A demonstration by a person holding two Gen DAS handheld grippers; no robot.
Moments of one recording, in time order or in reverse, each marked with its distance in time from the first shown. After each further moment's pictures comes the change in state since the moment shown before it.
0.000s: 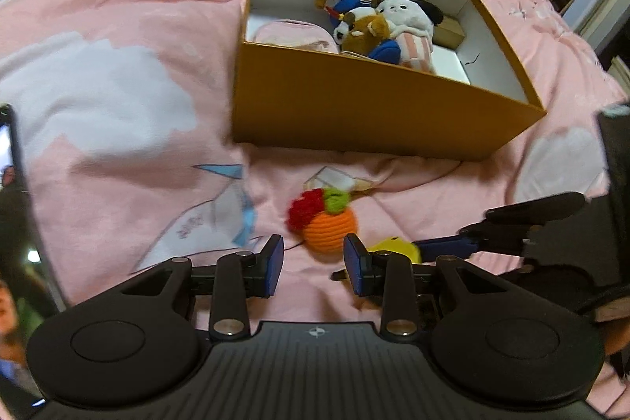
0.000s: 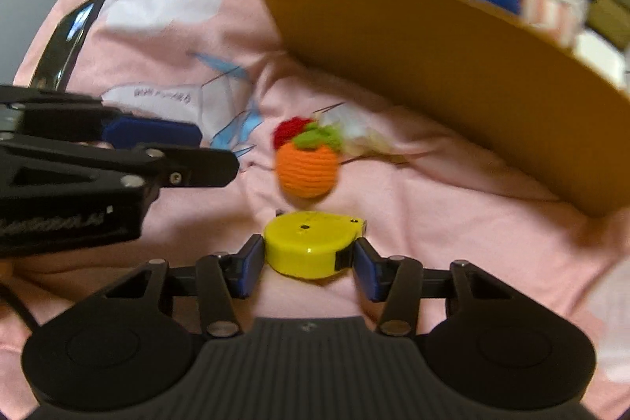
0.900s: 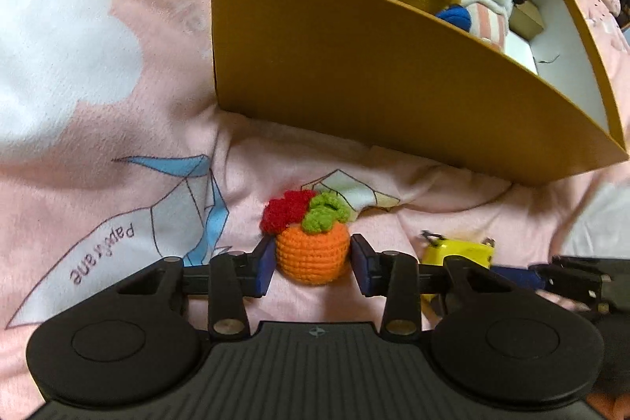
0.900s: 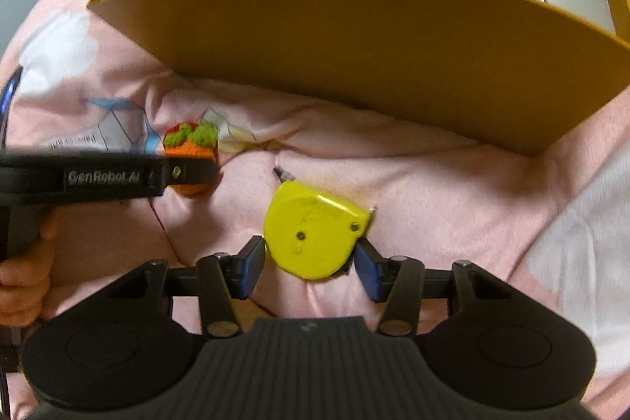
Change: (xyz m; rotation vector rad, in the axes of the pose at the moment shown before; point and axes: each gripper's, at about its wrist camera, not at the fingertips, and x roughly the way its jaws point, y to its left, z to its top) left arm 0.073 -0.003 0.023 -0.169 0.148 0.076; right arm 0.002 -0.080 -0.008 0.239 0.030 0.026
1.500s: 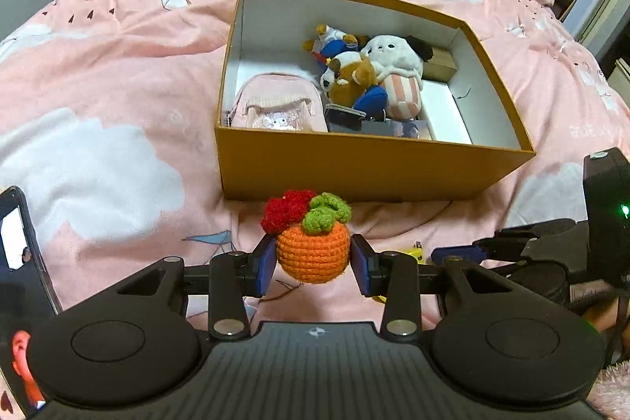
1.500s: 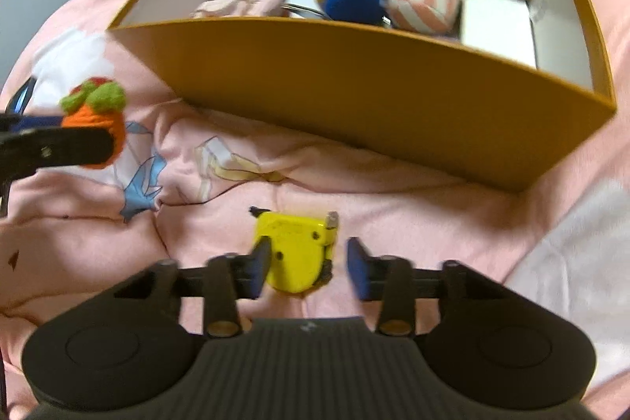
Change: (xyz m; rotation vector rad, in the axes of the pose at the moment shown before) left arm -0.092 -0.015 -0.005 0.198 -0.197 -0.022; right arm -0.016 0.014 -0.002 -0.085 -0.103 -0.041
